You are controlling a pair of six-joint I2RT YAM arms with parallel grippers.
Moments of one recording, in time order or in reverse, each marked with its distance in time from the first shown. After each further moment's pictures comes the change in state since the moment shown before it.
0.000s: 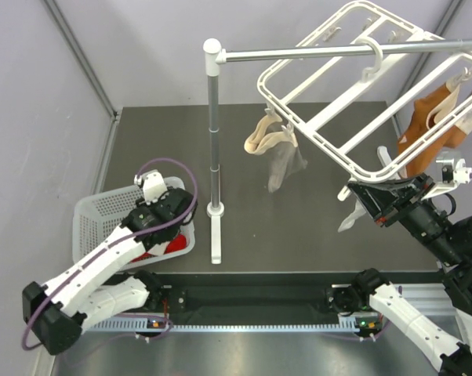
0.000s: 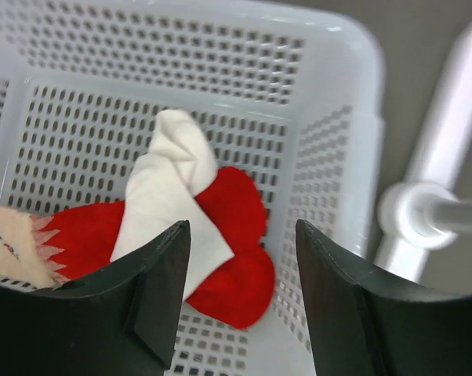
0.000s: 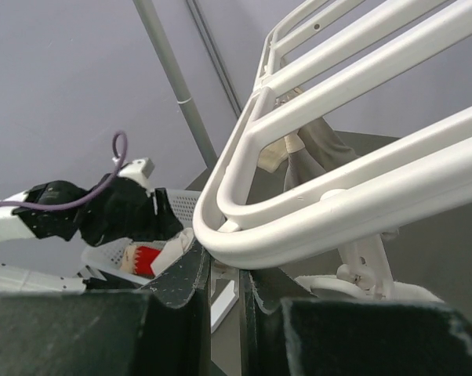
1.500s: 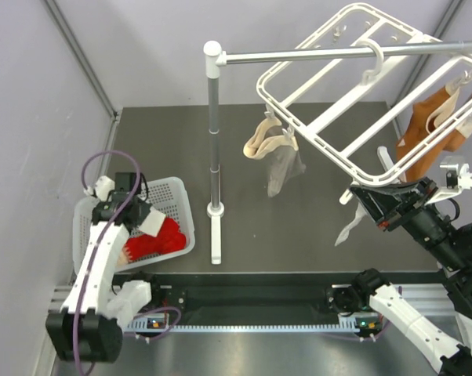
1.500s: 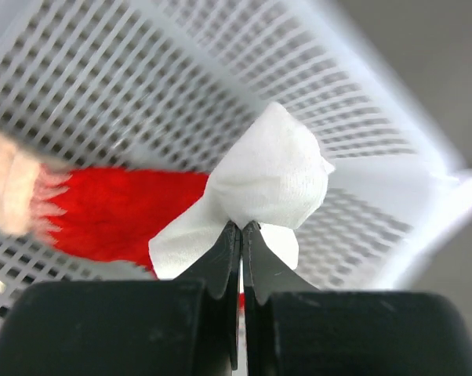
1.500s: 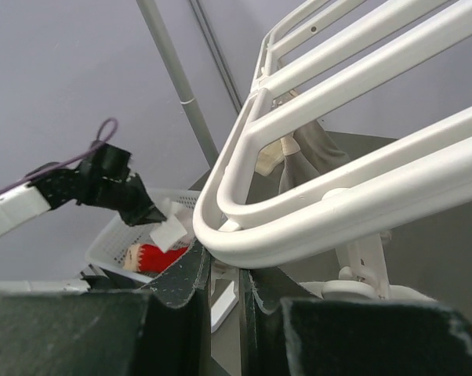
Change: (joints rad) left arm 0.744 0.062 0.003 0.058 0.502 -0.014; right arm 0.000 -0.026 -0.004 -0.007 -0.006 0.002
